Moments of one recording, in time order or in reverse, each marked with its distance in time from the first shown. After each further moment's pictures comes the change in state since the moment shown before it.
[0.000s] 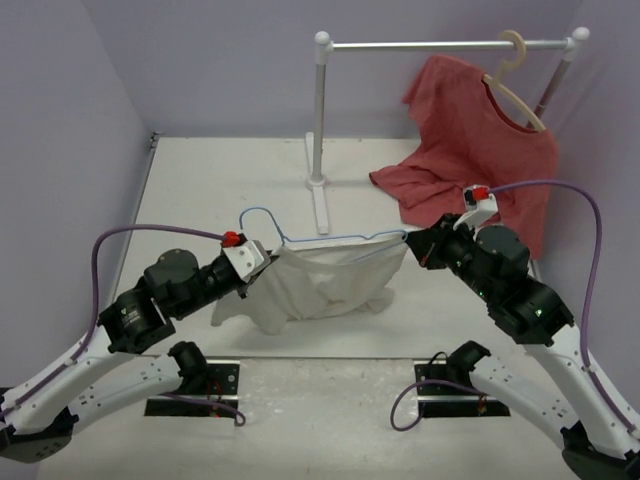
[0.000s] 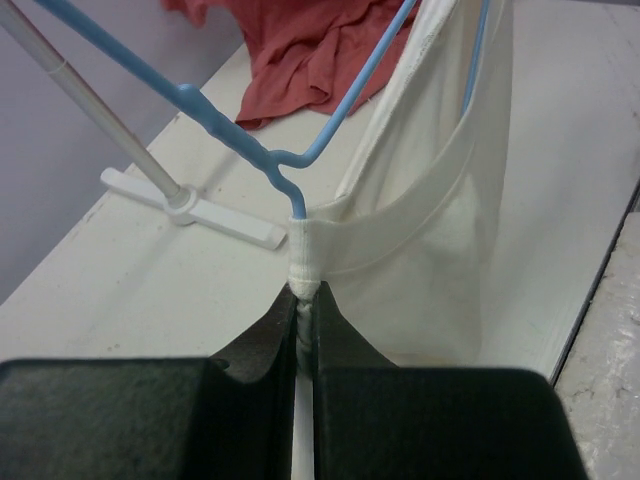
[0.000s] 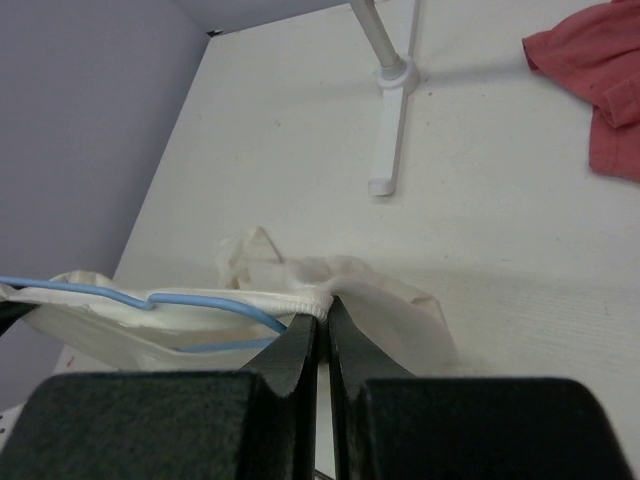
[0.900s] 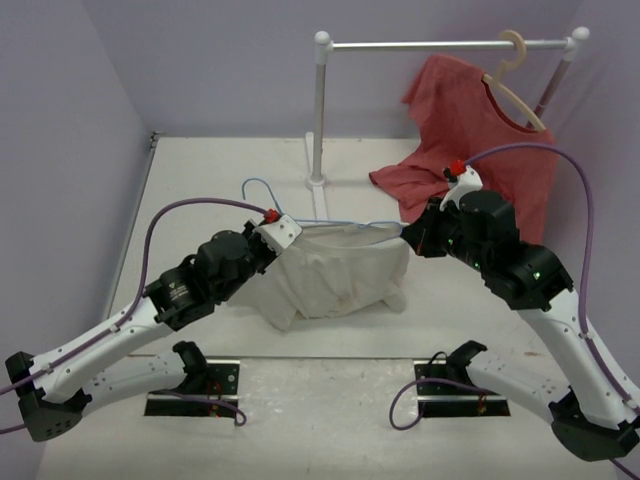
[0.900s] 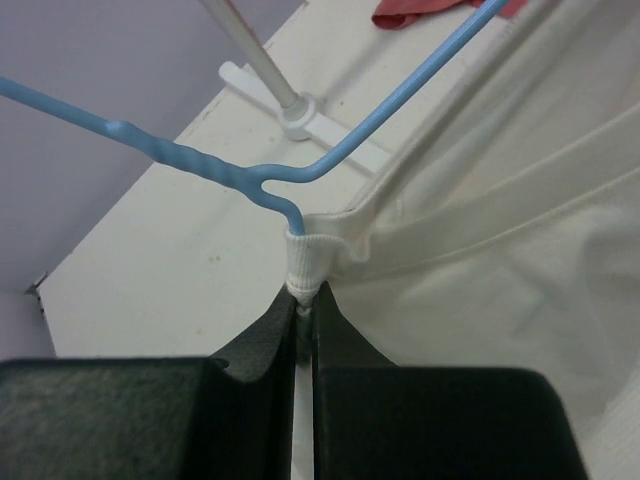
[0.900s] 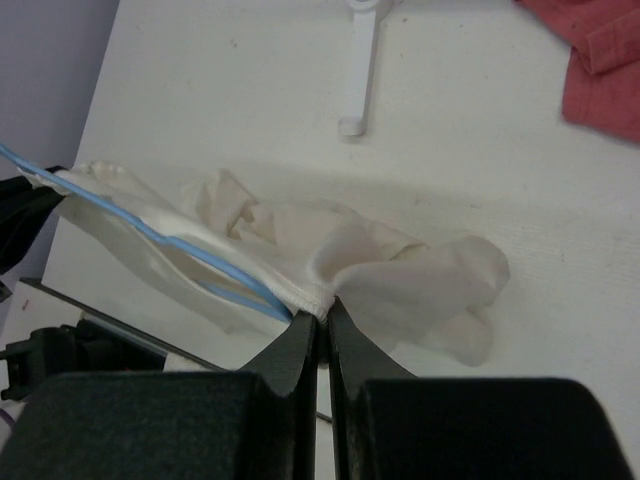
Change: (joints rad) left arm -0.003 0.247 0.006 0.082 -0.369 0.066; right arm -0.022 0.238 0.299 -0.282 -0.056 -0.071
